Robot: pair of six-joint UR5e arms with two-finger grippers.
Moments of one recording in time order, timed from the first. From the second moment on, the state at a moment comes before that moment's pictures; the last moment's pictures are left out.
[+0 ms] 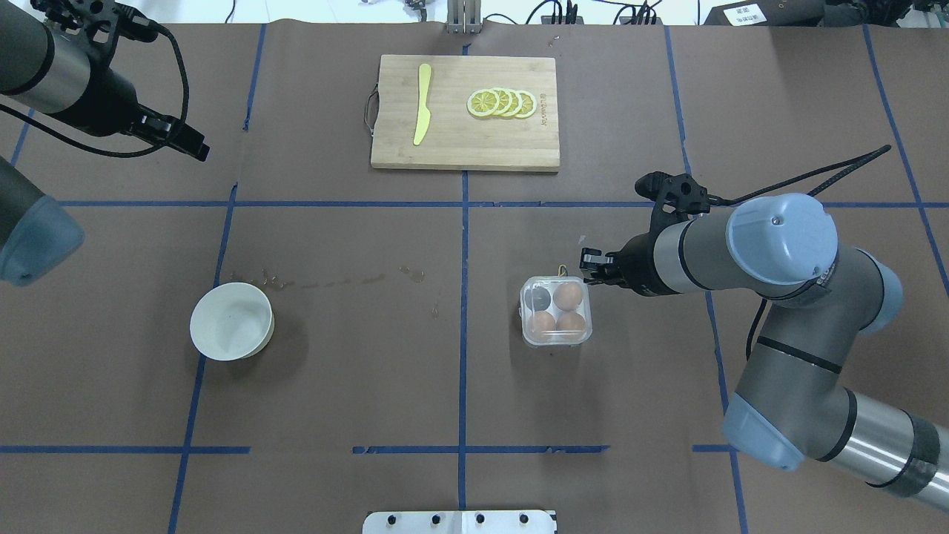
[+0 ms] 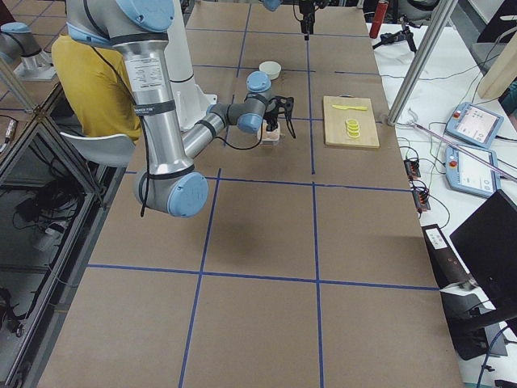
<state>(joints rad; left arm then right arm) -1.02 -1.91 -1.83 -1.78 -2.16 -0.54 0.59 -1.30 1.90 -1.07 1.87 1.44</state>
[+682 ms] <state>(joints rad) -1.18 -1.77 -1.81 -1.78 -2.17 -0.23 0.92 -1.49 1.90 -1.08 2.14 1.11</state>
